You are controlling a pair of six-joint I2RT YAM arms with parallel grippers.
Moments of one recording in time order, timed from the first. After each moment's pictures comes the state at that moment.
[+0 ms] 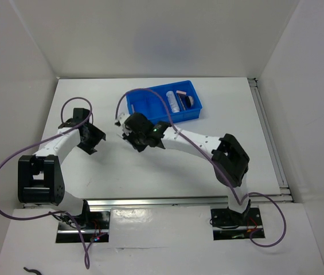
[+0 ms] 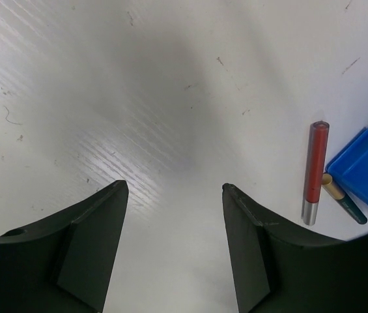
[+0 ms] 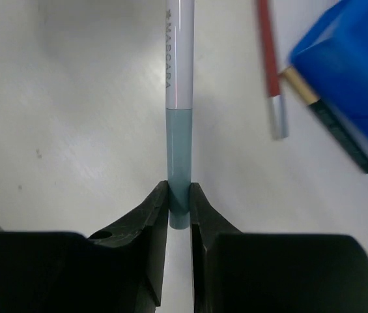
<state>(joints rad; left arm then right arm) 0.02 1.49 0.94 -0.59 -0.06 -0.98 0.98 1.95 1.54 -0.47 0.04 0.00</state>
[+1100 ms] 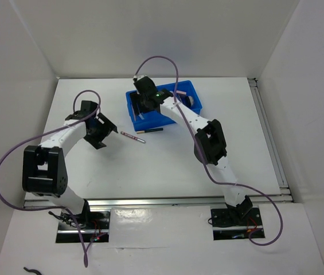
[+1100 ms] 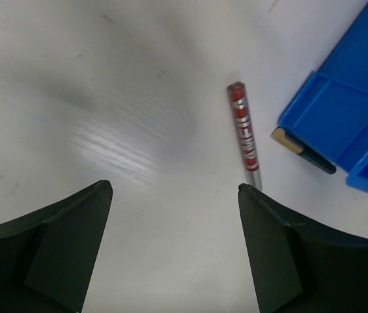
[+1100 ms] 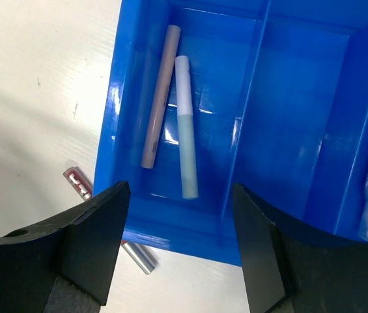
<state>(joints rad) -0.04 1.55 1.04 -0.60 0.08 -0.93 0.70 2.38 2.27 -0.65 0.16 0.25</state>
